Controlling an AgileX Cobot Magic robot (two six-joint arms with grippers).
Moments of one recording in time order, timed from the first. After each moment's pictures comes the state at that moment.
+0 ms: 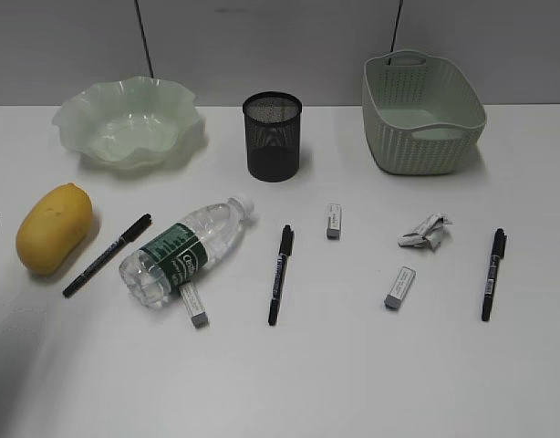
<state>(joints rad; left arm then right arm) -0.04 1.30 -0.80 -0.15 0.72 0.05 0.00 -0.01 -0.50 0.07 1.04 -0.02</state>
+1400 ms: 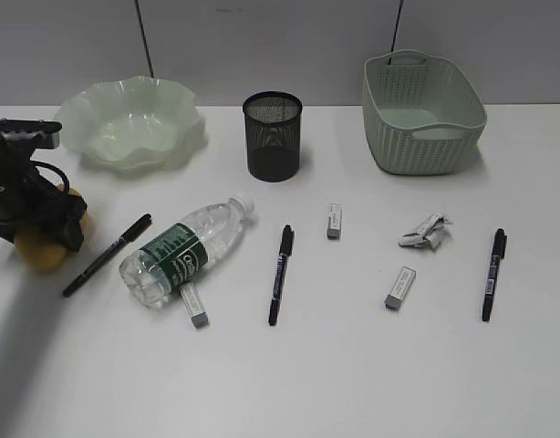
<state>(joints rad) -0.10 1.97 -1.17 -0.06 0.64 0.07 0.00 -0.01 -0.50 0.07 1.04 -0.02</state>
